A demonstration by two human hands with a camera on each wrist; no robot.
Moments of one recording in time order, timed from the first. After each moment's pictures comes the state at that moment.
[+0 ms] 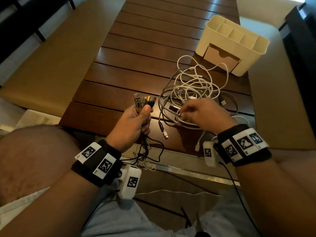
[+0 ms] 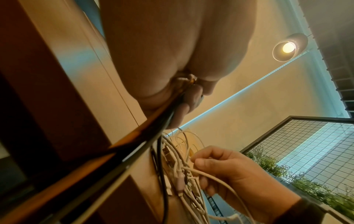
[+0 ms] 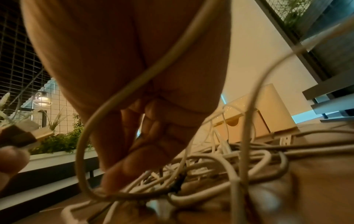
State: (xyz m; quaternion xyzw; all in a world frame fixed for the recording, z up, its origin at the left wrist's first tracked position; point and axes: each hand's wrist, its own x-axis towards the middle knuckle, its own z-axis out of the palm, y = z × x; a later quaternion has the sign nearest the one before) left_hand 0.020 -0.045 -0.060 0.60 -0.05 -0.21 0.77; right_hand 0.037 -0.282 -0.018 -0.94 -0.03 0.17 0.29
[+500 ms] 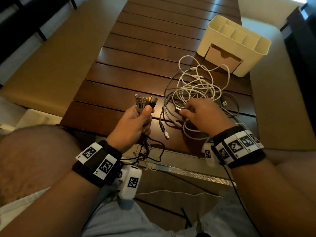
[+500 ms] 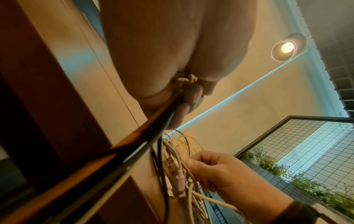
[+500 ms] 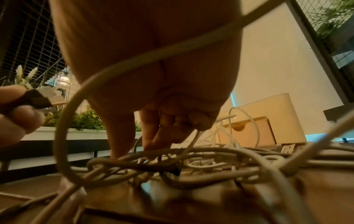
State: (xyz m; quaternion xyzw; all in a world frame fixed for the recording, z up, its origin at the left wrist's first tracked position) left_hand 0.020 -0.044 -0.061 0.60 -0.05 -0.21 0.77; right_hand 0.041 -0.278 -0.028 -0.98 -0.02 0.10 0.16
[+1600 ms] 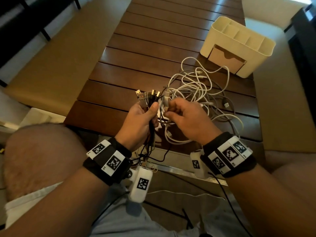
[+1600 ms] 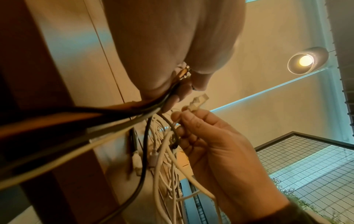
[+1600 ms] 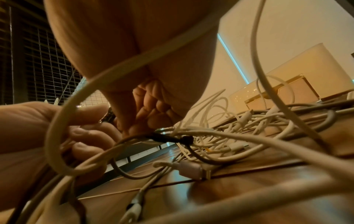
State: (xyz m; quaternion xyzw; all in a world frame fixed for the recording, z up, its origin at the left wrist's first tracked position) left_hand 0.021 -0.060 -0.053 0.55 0.01 -0.17 0.82; right_hand 0.024 -0.235 -0.027 -0.90 -0.11 0.06 0.41
